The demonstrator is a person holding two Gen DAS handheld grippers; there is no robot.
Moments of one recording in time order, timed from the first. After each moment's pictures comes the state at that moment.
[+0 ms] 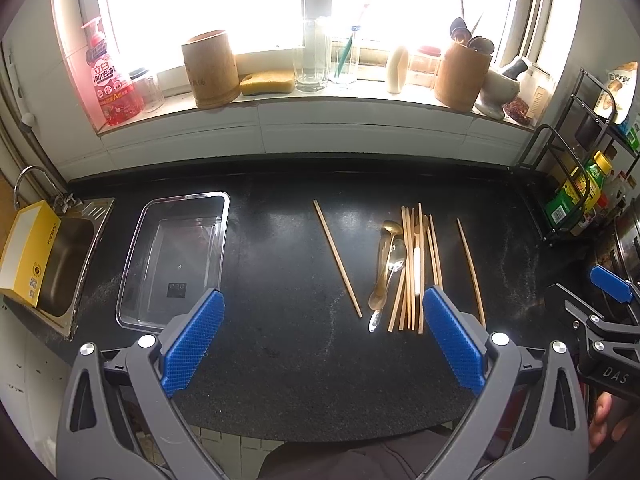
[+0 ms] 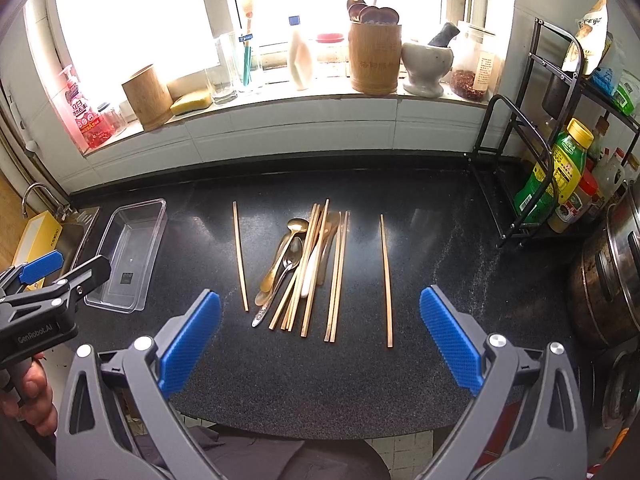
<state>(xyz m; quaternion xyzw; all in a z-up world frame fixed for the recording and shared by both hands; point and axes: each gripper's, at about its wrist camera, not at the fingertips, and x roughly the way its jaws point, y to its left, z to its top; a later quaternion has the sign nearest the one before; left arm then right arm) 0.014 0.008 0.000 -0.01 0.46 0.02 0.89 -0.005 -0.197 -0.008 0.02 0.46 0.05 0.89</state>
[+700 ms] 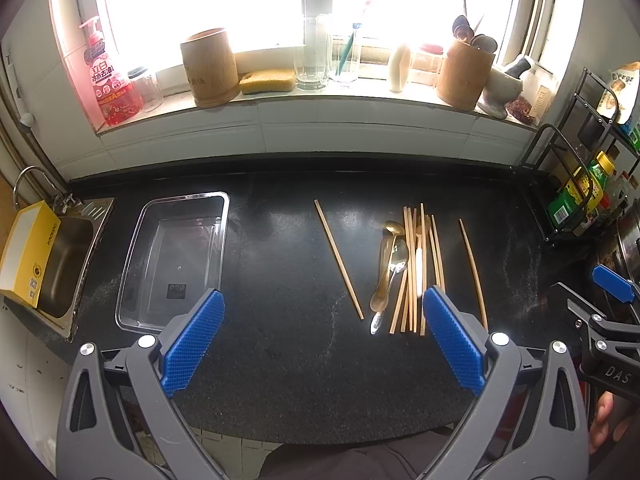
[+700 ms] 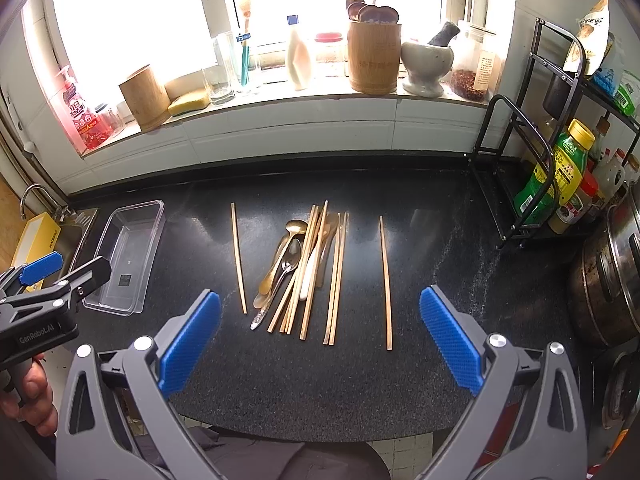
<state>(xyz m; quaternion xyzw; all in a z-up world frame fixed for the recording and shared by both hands) 0.018 0.011 -0.004 -0.01 0.46 0.03 0.89 -0.002 -0.199 -0.009 0.02 0.46 0.05 0.89</state>
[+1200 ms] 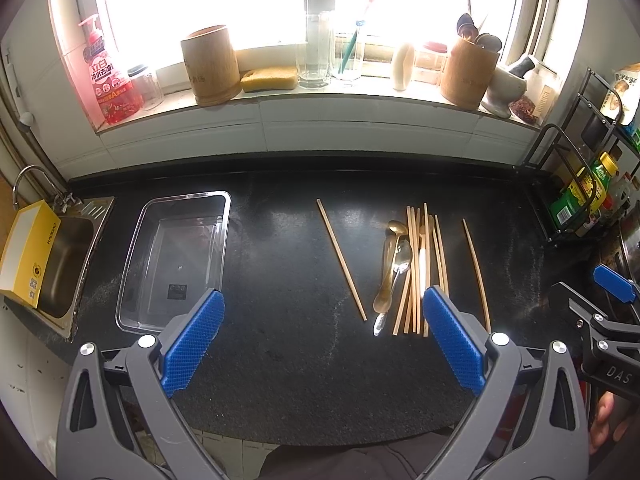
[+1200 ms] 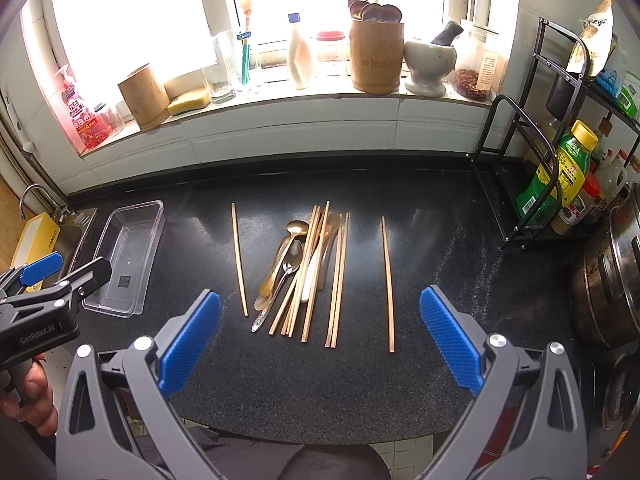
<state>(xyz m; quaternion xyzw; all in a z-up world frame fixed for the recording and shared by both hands) 0.025 0.012 -0.005 -0.01 0.46 0.03 0.89 0.003 -0.199 -0.009 0.02 0.46 0.05 0.89</state>
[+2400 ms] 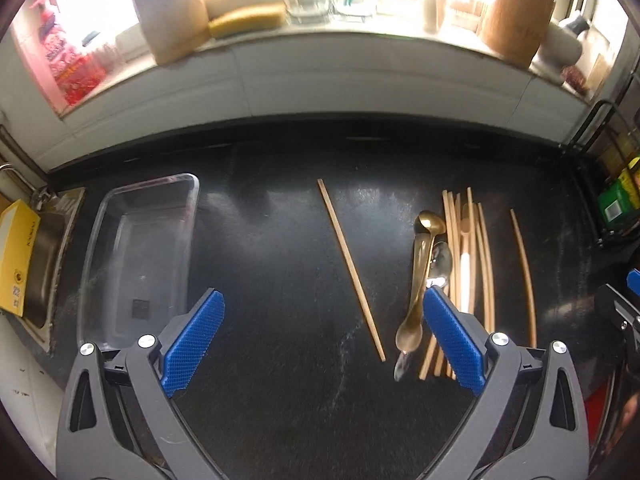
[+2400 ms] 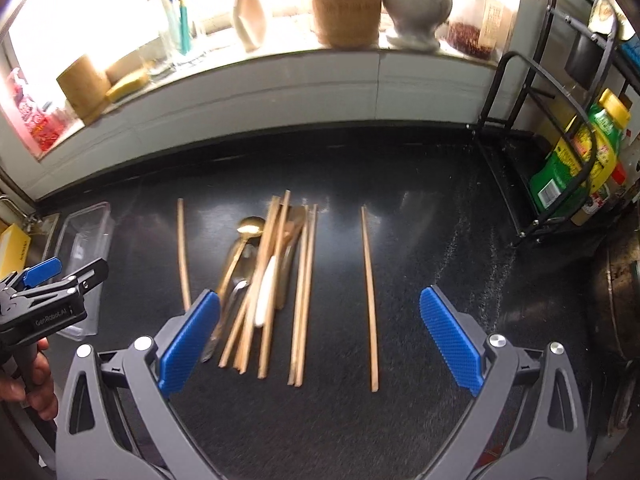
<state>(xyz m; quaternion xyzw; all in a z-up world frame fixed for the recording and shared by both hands) 0.126 0.005 -0.107 0.00 0.52 0.05 0.85 0.095 -0.228 -0.096 0.02 0.51 0.02 0.86</state>
